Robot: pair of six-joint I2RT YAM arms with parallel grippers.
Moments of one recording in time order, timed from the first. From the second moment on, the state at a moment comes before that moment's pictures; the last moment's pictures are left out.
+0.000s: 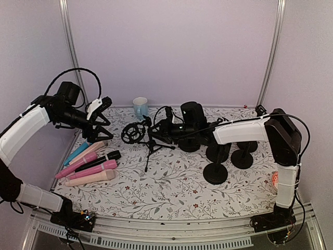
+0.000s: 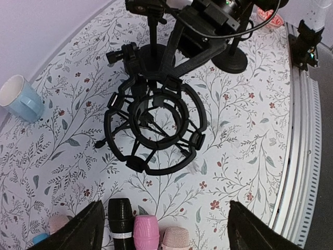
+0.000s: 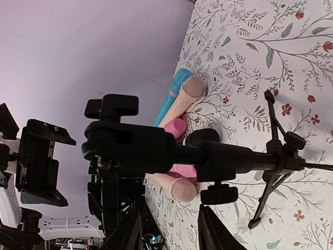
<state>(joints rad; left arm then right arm) -0.23 1.27 1.23 -0.92 0.67 0.70 0.84 2.02 1.39 0.32 -0.44 1.04</state>
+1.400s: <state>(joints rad) -0.24 1.28 1.23 -0.92 0.67 0.70 0.81 2.09 1.45 0.28 -0.45 1.02</state>
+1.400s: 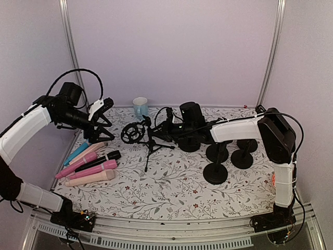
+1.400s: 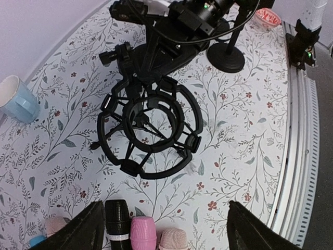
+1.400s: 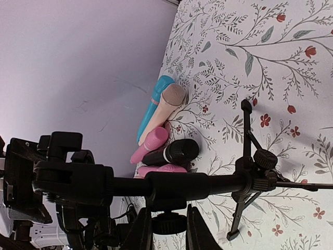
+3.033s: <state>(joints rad) -0.34 1.37 1.16 -0.81 0.61 0.63 0.99 1.85 1.55 0.01 0.18 0.40</state>
